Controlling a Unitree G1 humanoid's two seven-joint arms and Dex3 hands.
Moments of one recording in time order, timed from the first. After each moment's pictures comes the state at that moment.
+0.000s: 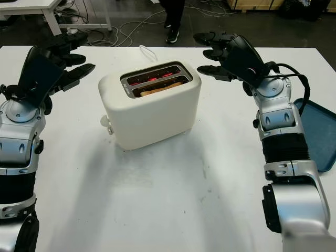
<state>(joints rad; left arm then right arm) -0.54 0.36 0.07 -0.17 0.12 0.44 -0.10 -0.82 -0.48 0.01 0.46 -0.12 0.05 0.42</state>
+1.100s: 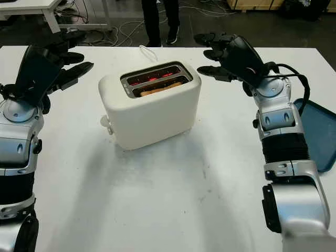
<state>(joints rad) -0.54 0.36 0.08 -0.18 0.13 0.45 -0.10 -0.82 -0.48 0.02 0.46 -0.12 0.06 0.41</state>
